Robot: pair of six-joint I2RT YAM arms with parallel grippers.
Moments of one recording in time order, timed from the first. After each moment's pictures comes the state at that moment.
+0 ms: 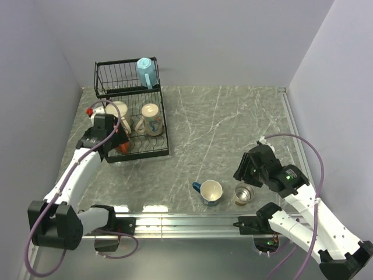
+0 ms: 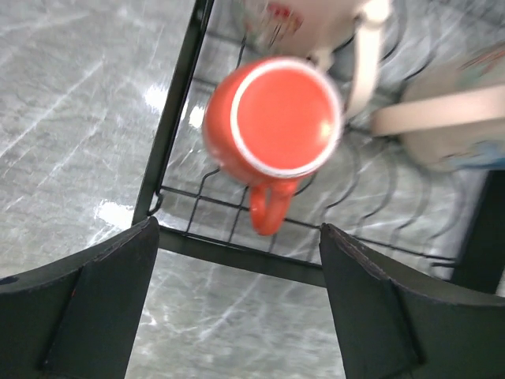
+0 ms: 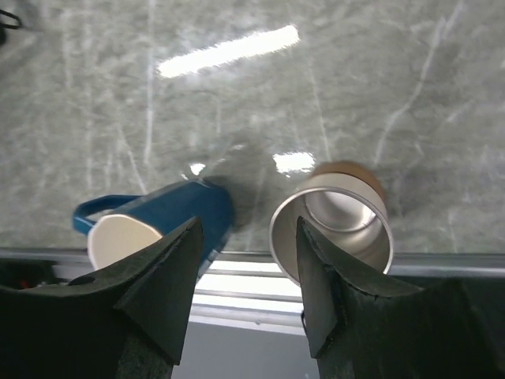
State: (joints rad) left arm -0.12 1.15 0.89 -0.55 -0.31 -0.50; right arm 0.54 0.73 0.79 -1.03 0.12 0.80
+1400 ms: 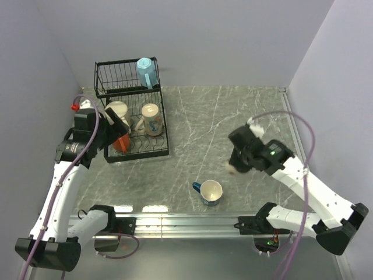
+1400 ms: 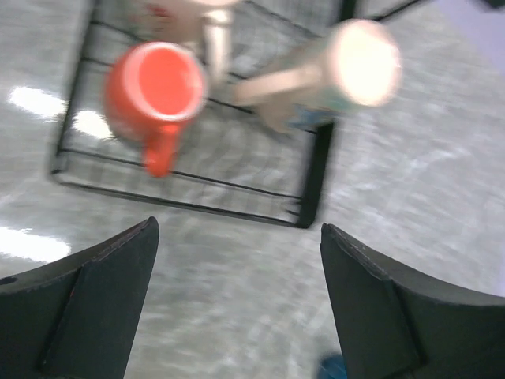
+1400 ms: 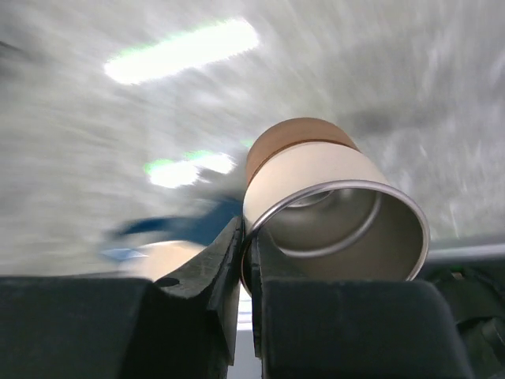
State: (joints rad) left arm -0.12 0.96 1.09 -0.77 -0.09 -0.67; right arm 0.73 1.03 1.02 -1.12 0.30 0.96
